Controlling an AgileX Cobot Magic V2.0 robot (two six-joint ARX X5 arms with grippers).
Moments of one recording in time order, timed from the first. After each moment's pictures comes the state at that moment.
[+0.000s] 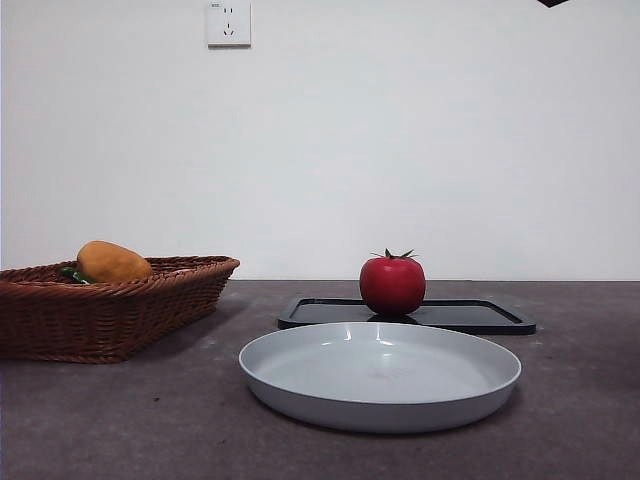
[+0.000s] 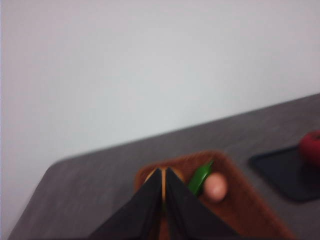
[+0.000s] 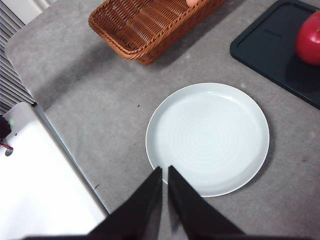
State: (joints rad) left arm 0.02 0.24 0.35 -0.04 0.20 0.19; right arm 0.46 0.86 0.98 -0.85 -0.47 0.00
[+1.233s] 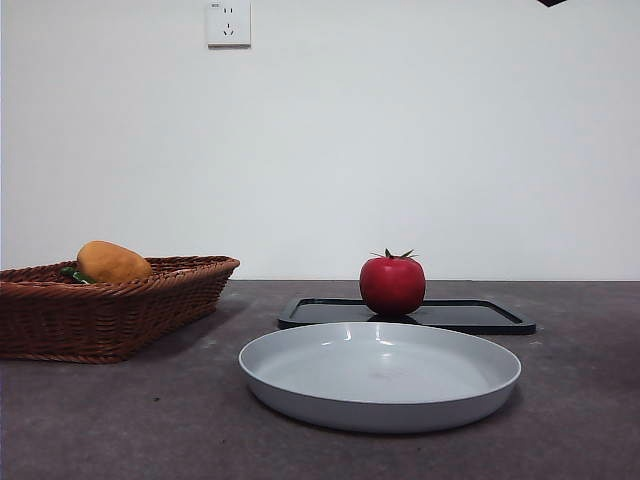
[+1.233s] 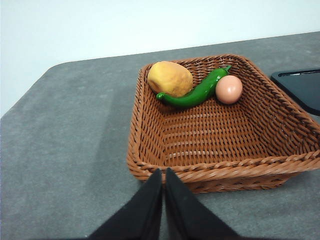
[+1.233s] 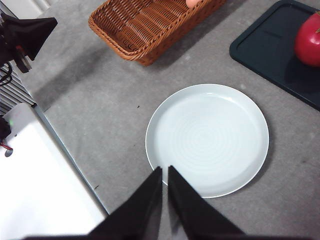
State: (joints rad) left arm 0.04 0.01 0.03 -0.18 0.11 0.13; right arm 0.46 0.86 0.98 -0.84 -0.47 0.00
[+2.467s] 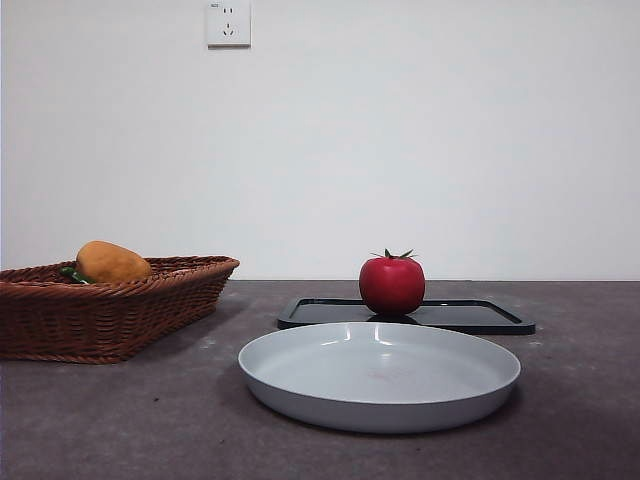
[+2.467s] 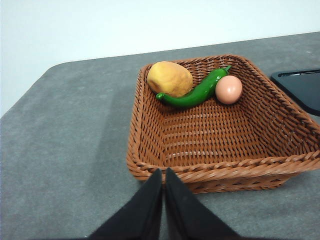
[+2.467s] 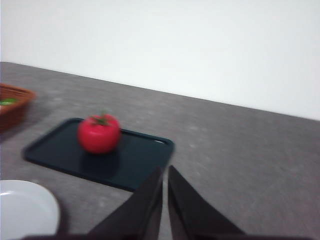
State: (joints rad) left arm 0.04 0.01 0.03 -0.18 0.11 0.13; right arm -0.01 0.19 0.27 -0.16 -0.25 -0.06
